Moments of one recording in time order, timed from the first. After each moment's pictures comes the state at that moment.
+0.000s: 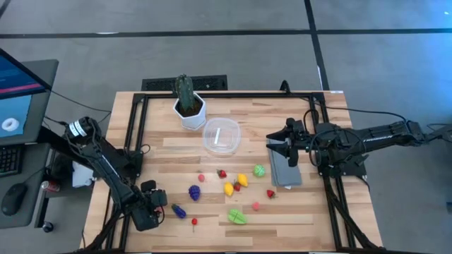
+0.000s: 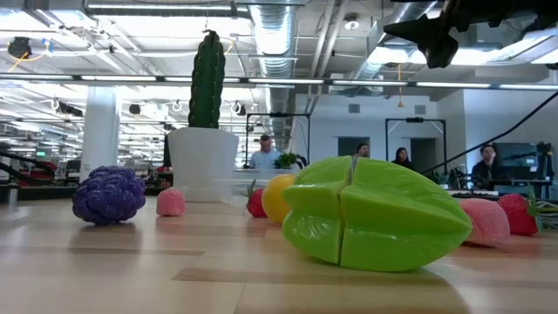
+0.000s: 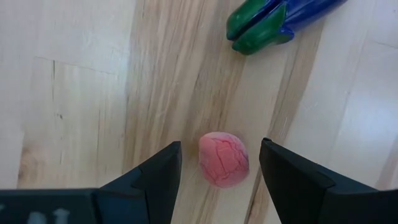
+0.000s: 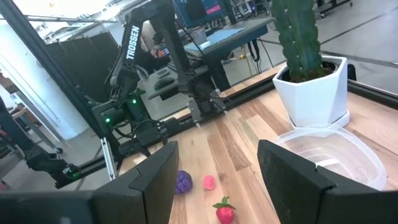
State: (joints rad) left arm -0.99 1.46 0.68 -0.58 -0.18 -1.21; right arm 0.10 0.74 0.50 0.13 0.14 0.39
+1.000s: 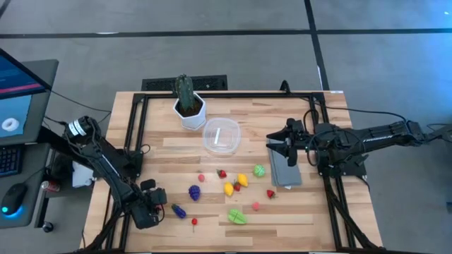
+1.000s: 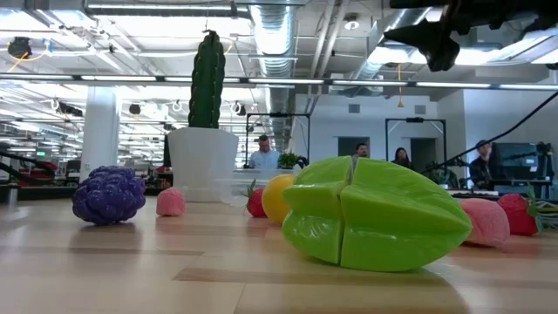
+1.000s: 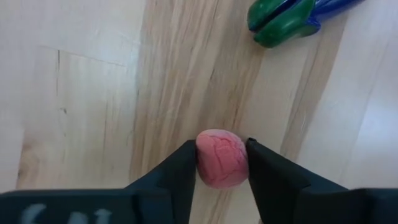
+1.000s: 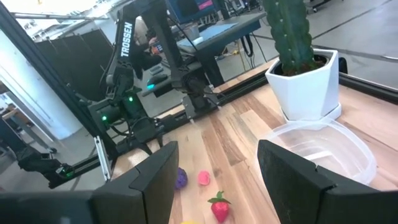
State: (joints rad) left arm -0.99 1.46 0.63 -0.53 -0.17 -1.23; right arm 0.10 0.74 0.50 0.10 0.16 0.41
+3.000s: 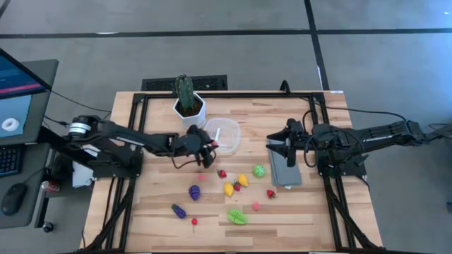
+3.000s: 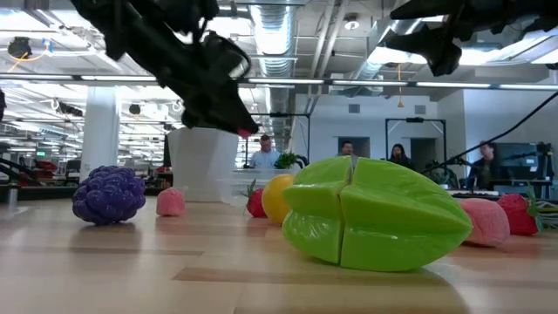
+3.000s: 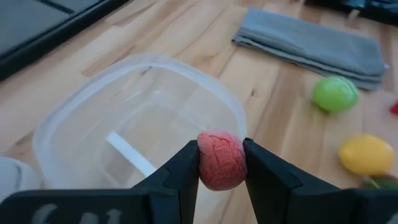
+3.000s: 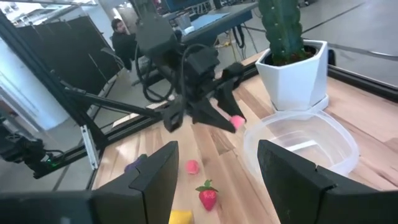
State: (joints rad) left arm 0.00 1.48 0.71 0.18 -0.35 -0.35; right arm 0.10 0.74 0.50 0.05 0.18 0.39
